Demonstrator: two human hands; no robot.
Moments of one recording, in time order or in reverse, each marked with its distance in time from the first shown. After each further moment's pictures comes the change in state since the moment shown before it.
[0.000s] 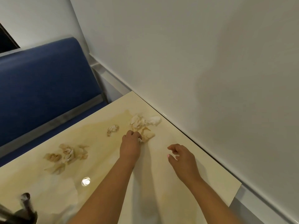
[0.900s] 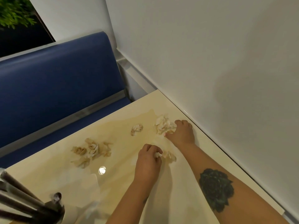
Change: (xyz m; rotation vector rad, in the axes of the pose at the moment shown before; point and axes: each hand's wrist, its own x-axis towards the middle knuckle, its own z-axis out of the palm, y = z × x) left_hand -0.050 -0.019 -0.015 -0.261 0.092 0.009; right_hand 0.132 -0.043 0.084 -0.472 -0.075 -0.015
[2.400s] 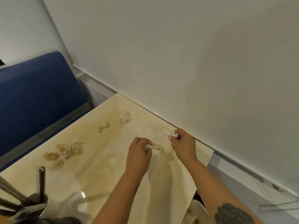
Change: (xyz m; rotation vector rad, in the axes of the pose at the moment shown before) left_hand -0.085 0.072 0.006 -0.058 -0.087 0.251; right_hand -0.197 0.077 -0.086 0.633 0.362 0.240
